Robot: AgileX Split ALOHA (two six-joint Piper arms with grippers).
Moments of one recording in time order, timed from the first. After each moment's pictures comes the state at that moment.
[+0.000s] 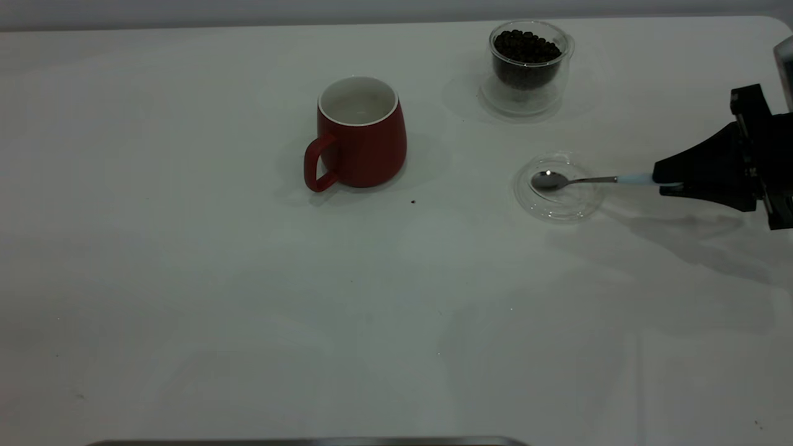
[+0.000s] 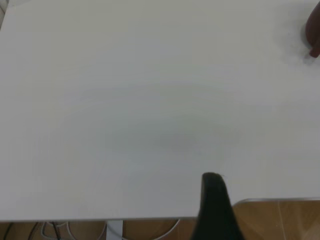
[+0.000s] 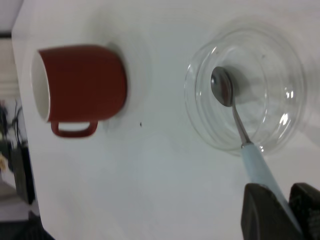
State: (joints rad) left arm 0.00 -0.02 -0.49 0.01 1.14 0.01; right arm -0.28 2.41 -0.92 1.60 0.93 -1.49
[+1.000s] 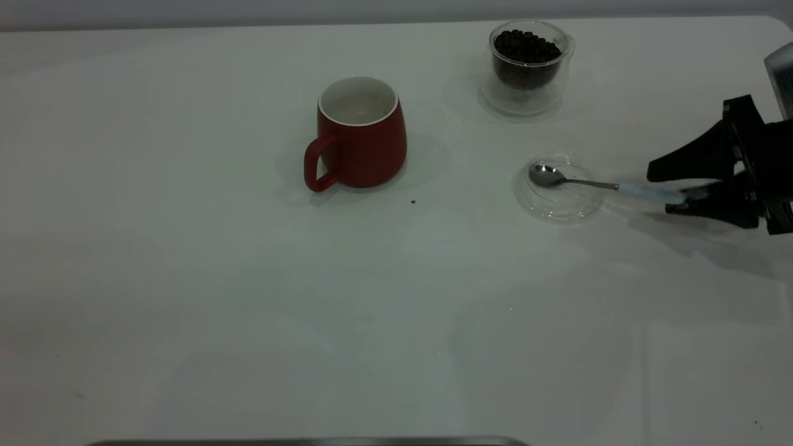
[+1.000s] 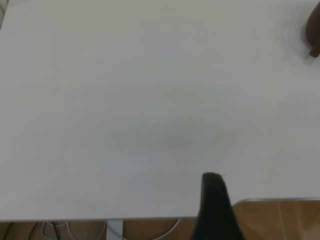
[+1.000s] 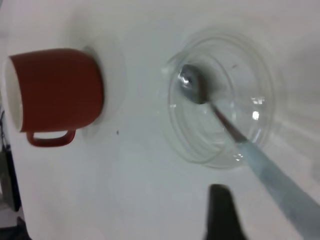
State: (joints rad) left arm 0.00 -0.02 -0.49 0.01 1.14 0.01; right arm -0.28 2.45 -0.96 1.59 0.88 -1.45
